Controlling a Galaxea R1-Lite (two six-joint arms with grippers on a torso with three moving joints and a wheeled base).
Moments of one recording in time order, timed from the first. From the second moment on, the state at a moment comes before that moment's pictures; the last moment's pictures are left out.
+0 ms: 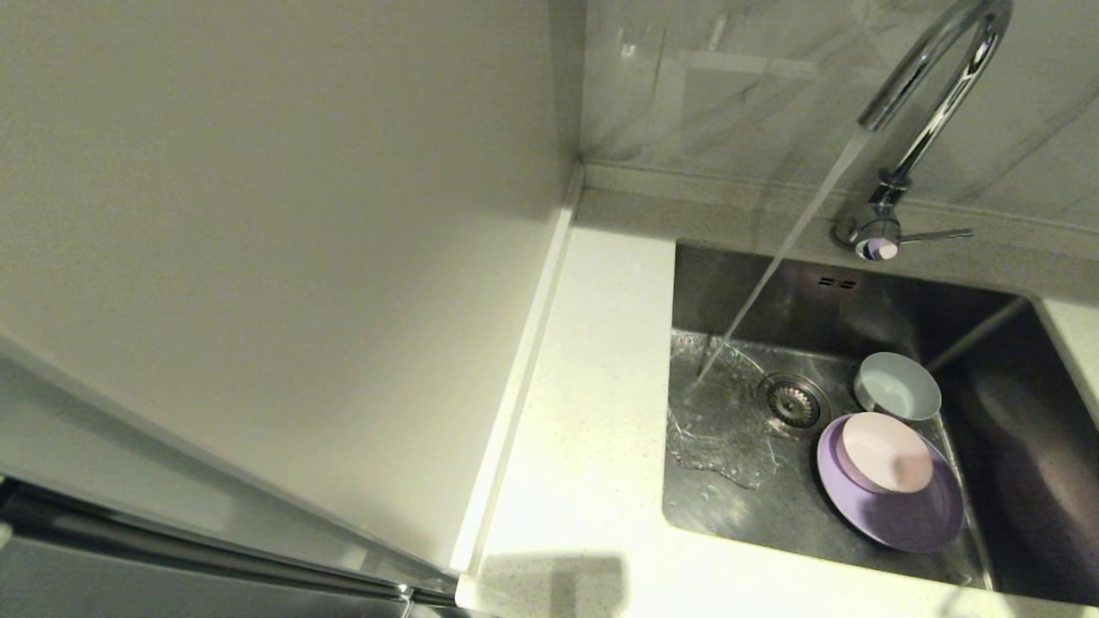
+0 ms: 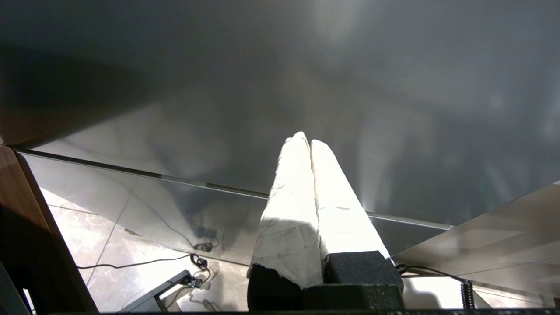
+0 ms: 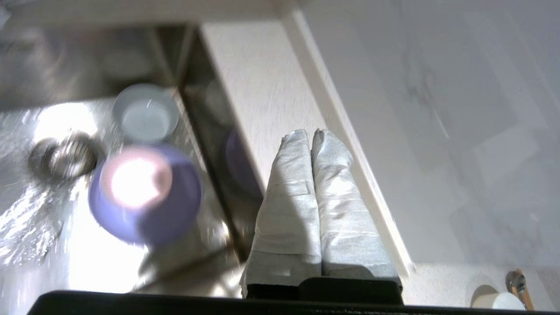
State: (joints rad) left arm 0.00 0.00 0.00 -0.01 0.00 0.00; right arm -0.20 0.90 -1.14 0.47 -0.59 0.03
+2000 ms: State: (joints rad) left arm 0.00 0.00 0.00 -0.01 0.00 0.00; right arm 0.00 0.00 -0.12 0.20 -0.07 -0.10
